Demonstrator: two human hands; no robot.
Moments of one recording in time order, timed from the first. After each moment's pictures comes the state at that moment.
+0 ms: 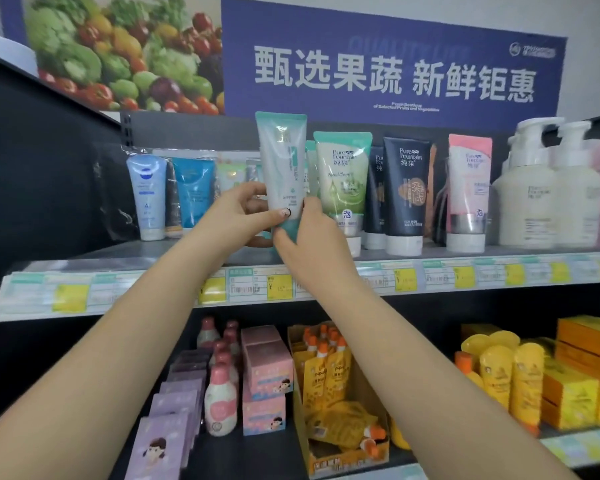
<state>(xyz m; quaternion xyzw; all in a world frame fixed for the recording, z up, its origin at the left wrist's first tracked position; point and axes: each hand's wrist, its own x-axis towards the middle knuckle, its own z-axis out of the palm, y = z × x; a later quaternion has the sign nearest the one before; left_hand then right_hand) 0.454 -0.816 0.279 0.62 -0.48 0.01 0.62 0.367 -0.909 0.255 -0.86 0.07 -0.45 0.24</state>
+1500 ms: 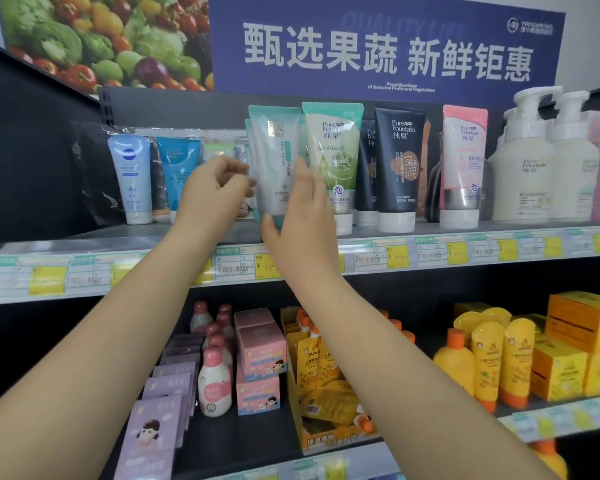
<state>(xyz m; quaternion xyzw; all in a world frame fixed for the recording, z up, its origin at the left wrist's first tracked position) 0.454 -0.823 0.271 0.64 -0.39 0.18 0.64 0.377 -0.906 0.235 -0.81 0.06 -0.56 0.16</state>
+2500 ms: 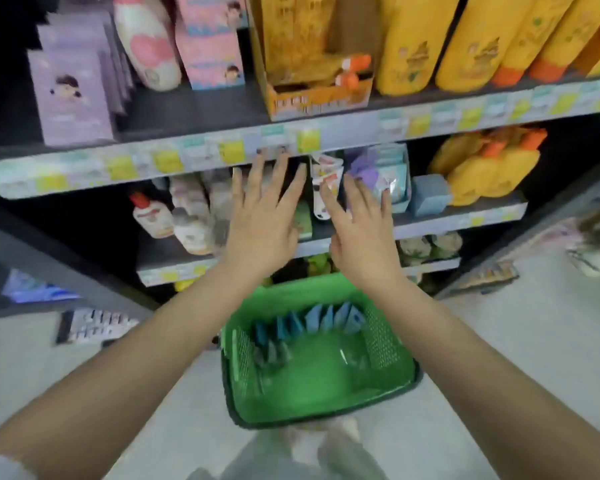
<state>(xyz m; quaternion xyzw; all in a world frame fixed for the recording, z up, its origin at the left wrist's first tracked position) 0.333 -0.814 -0.113 0.86 -0.47 0.20 0.10 0.232 -0.935 -0.133 -0.97 0.16 -0.20 0.01</state>
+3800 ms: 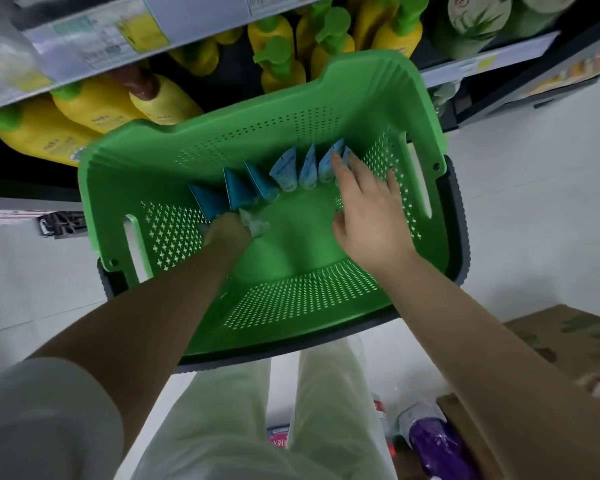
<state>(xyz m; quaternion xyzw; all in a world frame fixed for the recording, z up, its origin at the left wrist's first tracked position) 0.279 -0.790 -0.524 0.87 -0.16 -0.44 -0.13 0.138 -0.950 -0.404 -0.93 0.26 0.13 0.22</state>
